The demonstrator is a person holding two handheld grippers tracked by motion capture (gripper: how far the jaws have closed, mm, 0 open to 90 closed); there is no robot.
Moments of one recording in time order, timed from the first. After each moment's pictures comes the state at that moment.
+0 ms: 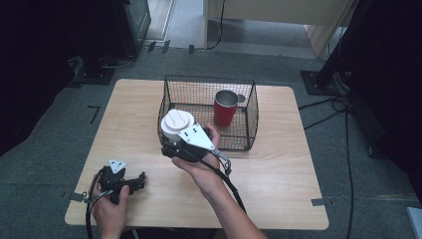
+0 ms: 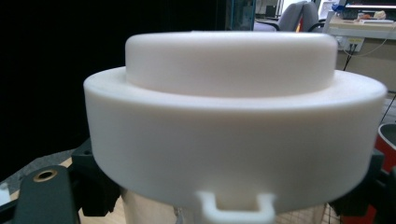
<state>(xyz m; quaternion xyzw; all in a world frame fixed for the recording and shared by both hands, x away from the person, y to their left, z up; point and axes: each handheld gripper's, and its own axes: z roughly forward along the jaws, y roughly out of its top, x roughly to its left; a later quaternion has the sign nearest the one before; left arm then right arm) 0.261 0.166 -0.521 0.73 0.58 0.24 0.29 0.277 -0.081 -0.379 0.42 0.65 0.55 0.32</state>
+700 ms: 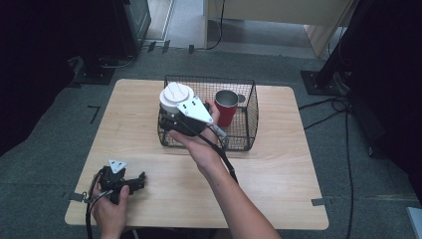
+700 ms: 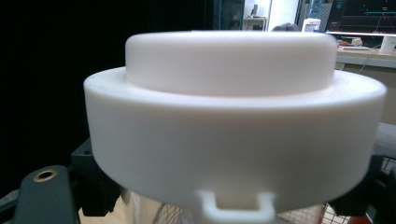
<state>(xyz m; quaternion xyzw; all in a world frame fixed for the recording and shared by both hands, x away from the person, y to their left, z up) 0.261 0.166 -0.521 0.73 0.58 0.24 0.29 0.321 -0.077 -0.337 0.42 0.63 0.56 0.35</state>
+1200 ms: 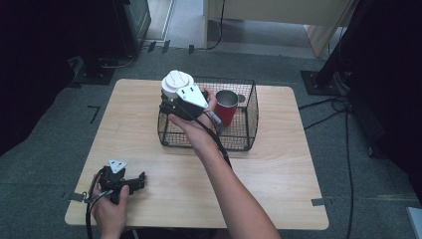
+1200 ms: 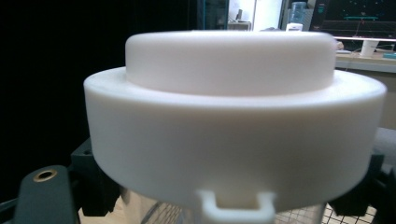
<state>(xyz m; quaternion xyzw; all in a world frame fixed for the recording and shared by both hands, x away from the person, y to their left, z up) 0.261 0.166 -0.521 0.73 0.58 0.24 0.29 0.371 -0.071 -0.346 0.43 0.61 0.55 0.37</state>
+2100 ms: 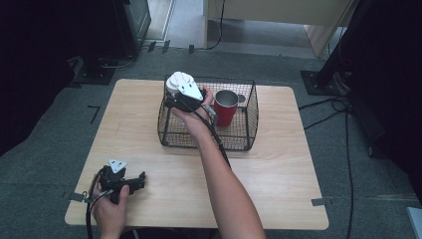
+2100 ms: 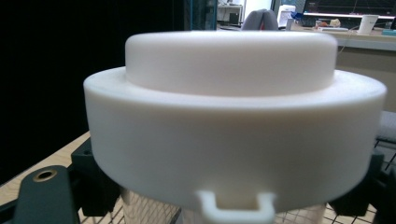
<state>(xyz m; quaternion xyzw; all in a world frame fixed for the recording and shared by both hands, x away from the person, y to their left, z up) 0.262 0.165 -0.521 0.73 0.58 0.24 0.29 0.440 -0.066 -0.406 0.45 0.62 0.52 0.37</state>
